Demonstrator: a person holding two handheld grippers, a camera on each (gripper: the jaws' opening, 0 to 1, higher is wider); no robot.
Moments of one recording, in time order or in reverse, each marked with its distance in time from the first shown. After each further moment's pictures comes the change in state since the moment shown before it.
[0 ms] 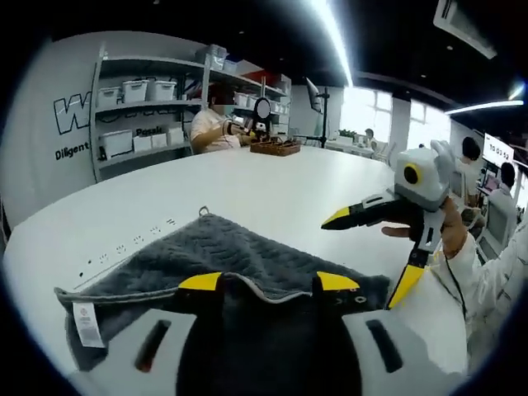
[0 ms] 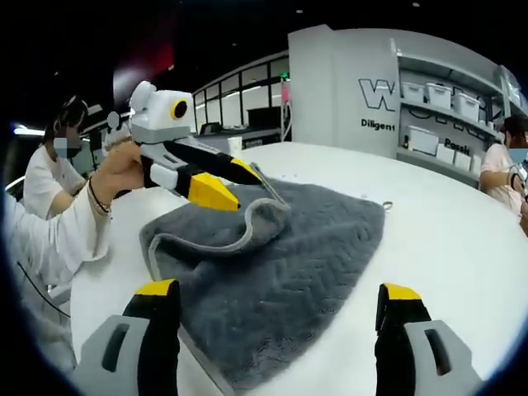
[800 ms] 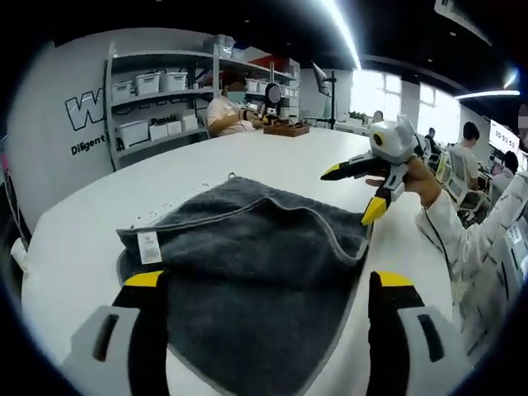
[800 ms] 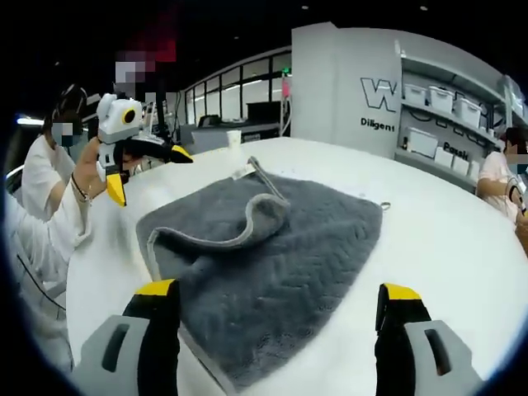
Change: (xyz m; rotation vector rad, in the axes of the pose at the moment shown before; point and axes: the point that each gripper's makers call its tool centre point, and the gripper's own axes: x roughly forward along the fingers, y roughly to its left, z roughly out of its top) left arm -0.120 0.017 -0.068 0.024 0.098 0.096; right arm -0.001 0.002 -0.001 -0.044 0.028 -0.026
